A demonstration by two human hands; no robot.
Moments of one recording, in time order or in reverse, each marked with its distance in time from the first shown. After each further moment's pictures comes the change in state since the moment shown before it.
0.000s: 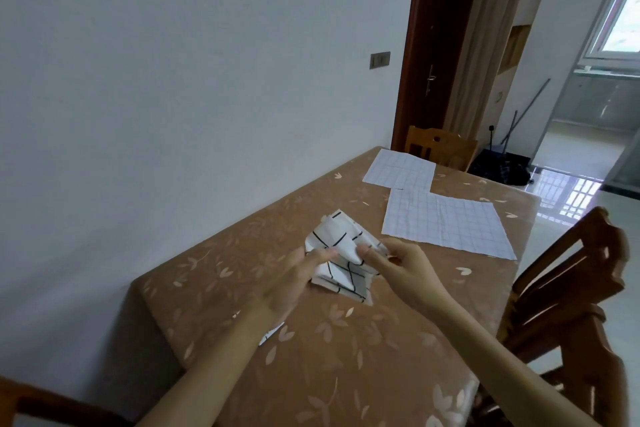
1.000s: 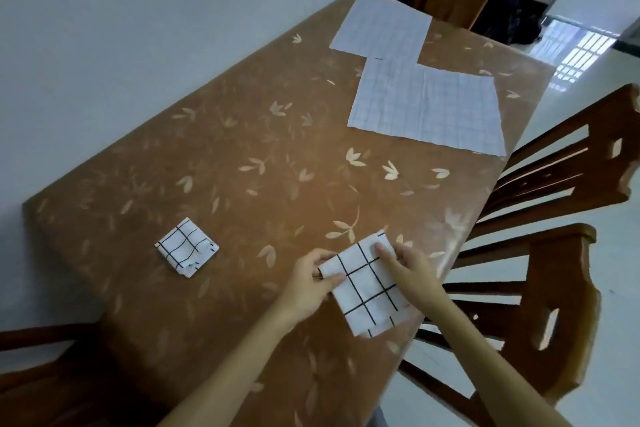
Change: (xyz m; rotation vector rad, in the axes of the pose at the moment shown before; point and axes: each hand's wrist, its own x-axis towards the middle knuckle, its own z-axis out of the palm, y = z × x) left_hand 0.104 -0.202 0.108 0.145 0.030 -0.435; right_hand -0.007 0.240 -0.028 -0.023 -0.118 0.604
